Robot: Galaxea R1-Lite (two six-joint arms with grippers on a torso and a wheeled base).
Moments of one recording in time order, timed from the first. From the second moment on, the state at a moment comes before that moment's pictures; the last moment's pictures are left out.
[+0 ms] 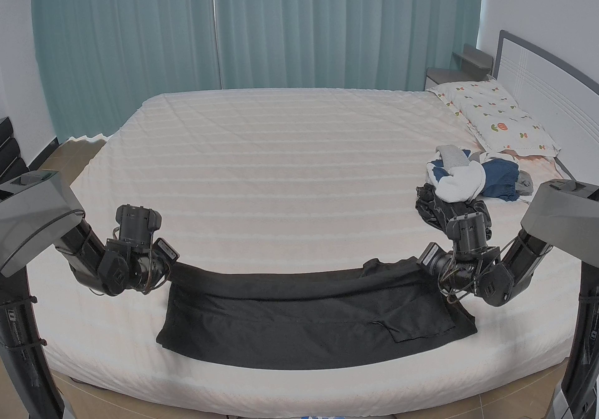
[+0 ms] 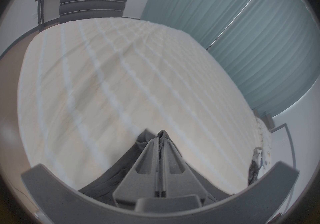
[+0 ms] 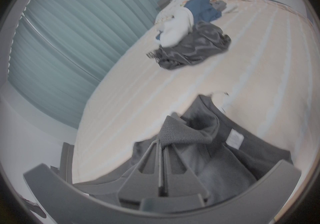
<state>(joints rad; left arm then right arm) -0.12 2.15 -0.83 -0.57 0.21 -0.95 0.29 2.24 -0.80 -0.81 -0.12 0.89</state>
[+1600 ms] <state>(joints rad) -0.14 2.23 -0.56 -0.78 0.21 -0.72 0.24 2.24 -0.65 -0.82 -0.10 0.72</state>
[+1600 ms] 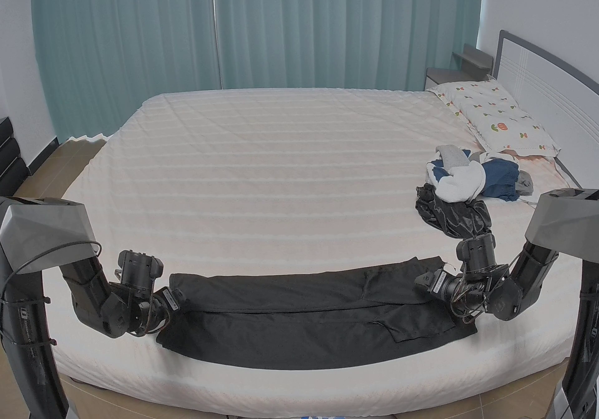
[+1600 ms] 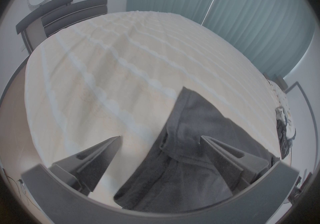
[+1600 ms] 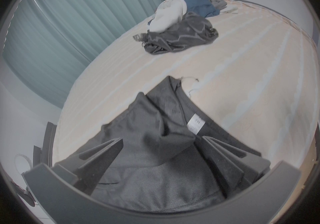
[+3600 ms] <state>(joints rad) -0.04 2.39 -0.93 -0.74 0.08 -0.82 0.06 2.44 -0.96 -0.88 0.08 0.84</state>
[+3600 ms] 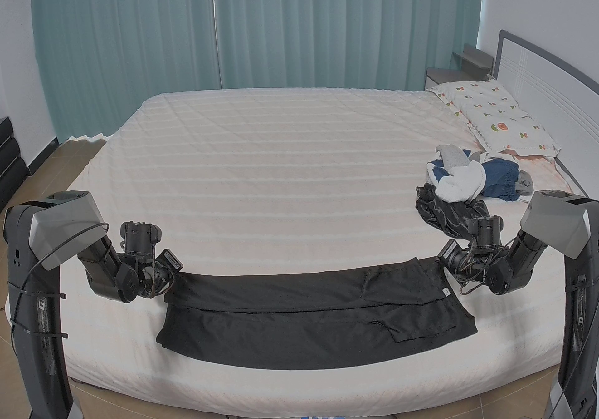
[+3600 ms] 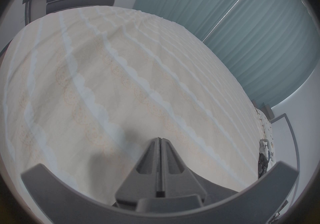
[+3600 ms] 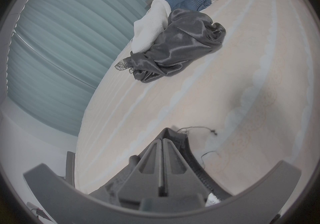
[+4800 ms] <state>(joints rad) 0.02 2.28 -0.78 -0.74 -0.05 -0.85 0.01 2.33 -0.68 -1.10 0.15 0.93</state>
